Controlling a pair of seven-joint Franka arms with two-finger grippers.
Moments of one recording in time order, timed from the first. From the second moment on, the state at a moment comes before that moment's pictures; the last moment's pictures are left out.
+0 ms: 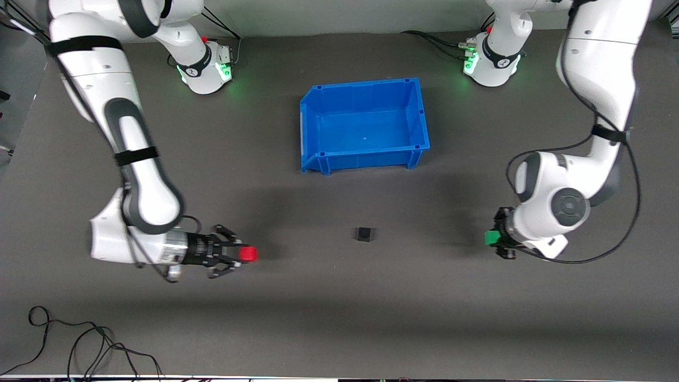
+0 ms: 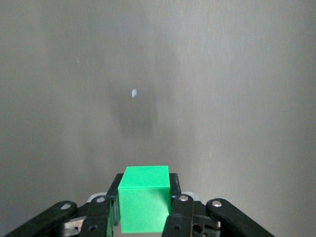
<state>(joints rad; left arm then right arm) -0.14 0.53 -0.07 -1.79 0.02 2.30 -1.70 0.22 0.71 -0.03 -1.52 0.87 2.17 1.24</state>
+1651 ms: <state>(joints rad) -0.49 0.80 -0.08 -1.56 -0.06 2.48 -2.07 0.64 0.88 -0.03 -1.49 1.17 2.63 1.37</state>
